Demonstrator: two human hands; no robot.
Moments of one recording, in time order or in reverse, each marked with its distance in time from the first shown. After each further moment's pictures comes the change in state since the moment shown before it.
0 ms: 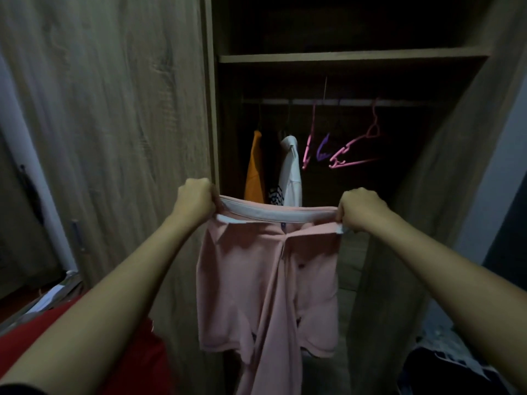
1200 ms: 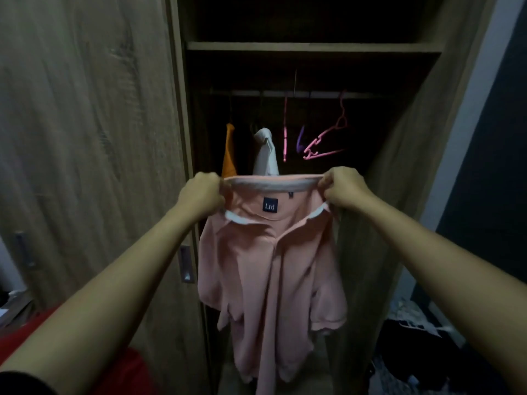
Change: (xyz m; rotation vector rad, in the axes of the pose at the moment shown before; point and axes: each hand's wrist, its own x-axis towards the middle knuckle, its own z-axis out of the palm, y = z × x) left_hand 0.018 0.024 0.024 -0.135 -0.115 0.173; right_hand 0.008 0.010 0.002 0.368 0.223 0.046
